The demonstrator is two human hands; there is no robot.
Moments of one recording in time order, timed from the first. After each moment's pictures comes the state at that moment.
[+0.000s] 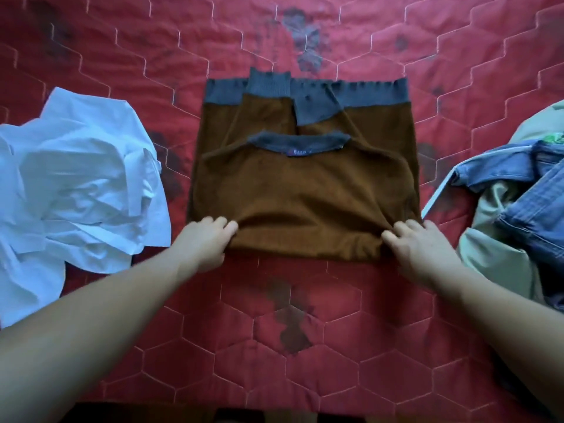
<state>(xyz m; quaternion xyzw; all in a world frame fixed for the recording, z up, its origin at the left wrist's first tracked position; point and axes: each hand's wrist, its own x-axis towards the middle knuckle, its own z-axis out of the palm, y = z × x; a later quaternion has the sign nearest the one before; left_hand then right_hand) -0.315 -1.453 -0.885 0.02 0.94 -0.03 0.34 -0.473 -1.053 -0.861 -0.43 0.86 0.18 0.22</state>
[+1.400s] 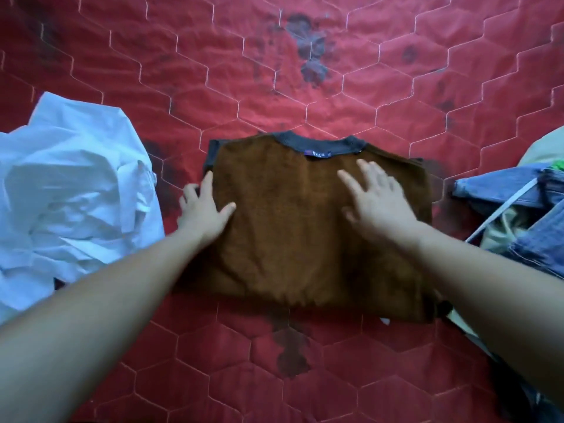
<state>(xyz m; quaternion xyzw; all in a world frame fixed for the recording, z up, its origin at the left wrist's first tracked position) -0.387 -1.472 -0.890 -0.39 0.85 0.28 0.23 -0.546 -1.168 -0.879 -0.32 0.91 0.04 0.24</state>
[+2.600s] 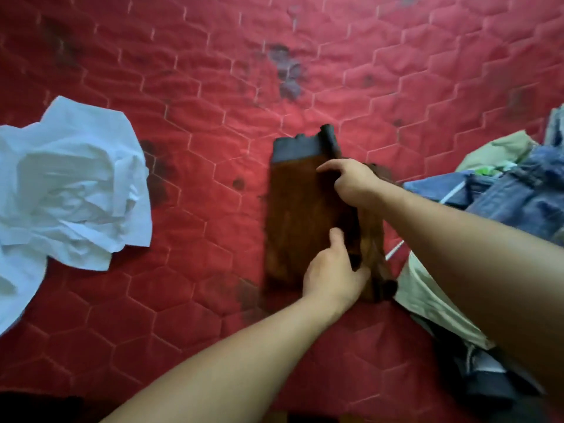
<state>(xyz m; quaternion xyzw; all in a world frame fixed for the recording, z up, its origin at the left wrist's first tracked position) -0.392 -1.174 -0.770 -0.27 0.80 0.49 0.21 -0.577 -1.163 -0.790 -0.17 0.89 -0.20 0.37</state>
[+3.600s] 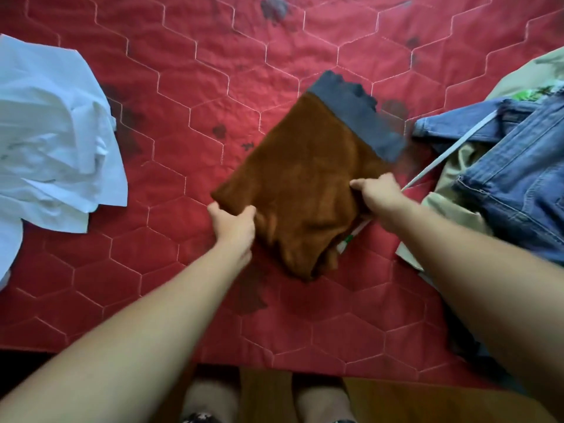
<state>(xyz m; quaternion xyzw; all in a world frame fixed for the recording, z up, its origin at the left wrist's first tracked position) -0.340 -1.256 -0.882 -0.64 0.53 0.56 -0.02 -0.504 -1.067 -0.890 0.25 0.81 -0.39 0.37</state>
